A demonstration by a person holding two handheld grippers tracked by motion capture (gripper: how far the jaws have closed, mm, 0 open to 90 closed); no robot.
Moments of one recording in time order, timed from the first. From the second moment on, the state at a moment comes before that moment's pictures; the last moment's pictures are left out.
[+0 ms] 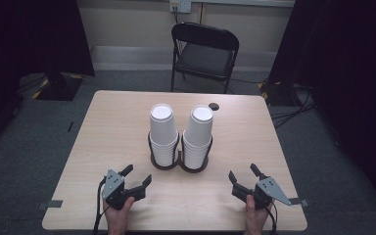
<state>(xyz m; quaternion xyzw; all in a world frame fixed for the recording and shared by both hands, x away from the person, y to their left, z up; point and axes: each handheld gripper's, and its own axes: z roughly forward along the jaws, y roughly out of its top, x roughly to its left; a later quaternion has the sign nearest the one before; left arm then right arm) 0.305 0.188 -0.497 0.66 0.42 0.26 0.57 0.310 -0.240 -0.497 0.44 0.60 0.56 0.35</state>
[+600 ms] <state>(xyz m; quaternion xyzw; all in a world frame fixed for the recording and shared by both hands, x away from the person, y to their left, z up) 0.302 0.163 -0.476 0.69 0.36 0.23 0.59 0.311 -0.237 -0.496 0.44 0.61 0.55 0.36</state>
